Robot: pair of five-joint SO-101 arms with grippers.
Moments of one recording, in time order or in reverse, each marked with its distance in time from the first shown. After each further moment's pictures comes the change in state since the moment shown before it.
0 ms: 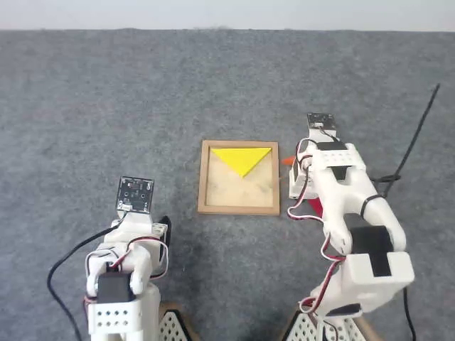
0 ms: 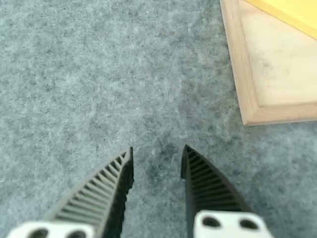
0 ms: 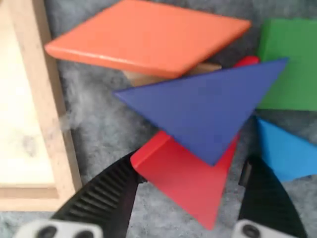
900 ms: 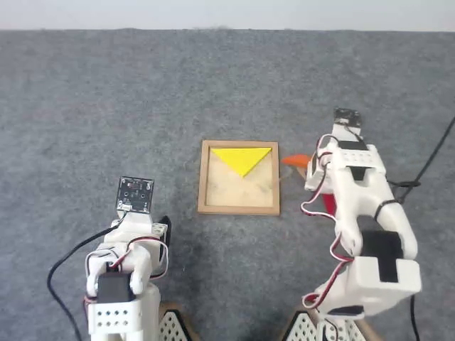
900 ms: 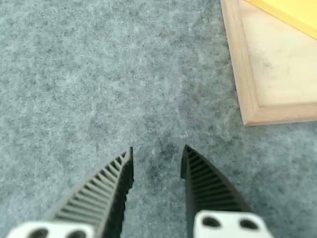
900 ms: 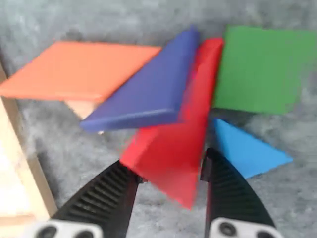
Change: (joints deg) left arm 0.0 0.0 0.0 0.0 0.0; right arm 7.4 -2.3 0.0 -2.3 -1.2
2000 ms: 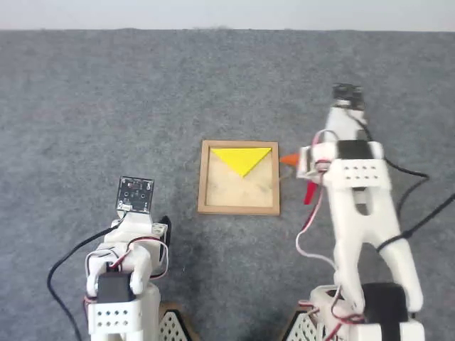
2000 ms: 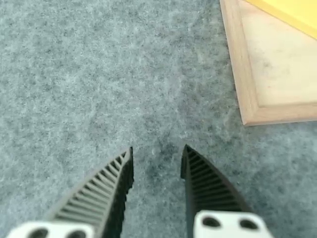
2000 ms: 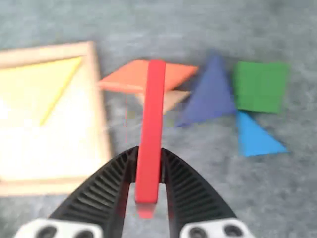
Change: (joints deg) left arm 0.1 0.0 0.0 0.0 0.0; right arm -6.5 -21.2 0.0 9.1 -2.4
